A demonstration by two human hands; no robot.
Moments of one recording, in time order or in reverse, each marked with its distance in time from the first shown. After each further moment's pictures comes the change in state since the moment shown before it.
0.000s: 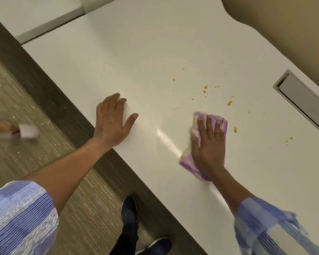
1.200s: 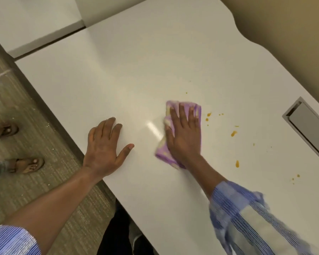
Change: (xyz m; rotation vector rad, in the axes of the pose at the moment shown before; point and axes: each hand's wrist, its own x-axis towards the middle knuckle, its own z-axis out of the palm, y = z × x) left_hand 0.015 -0.011 0.013 0.167 -0.049 0.005; right_hand 0.137 -0.062 0.006 0.081 -0.038 -0.207
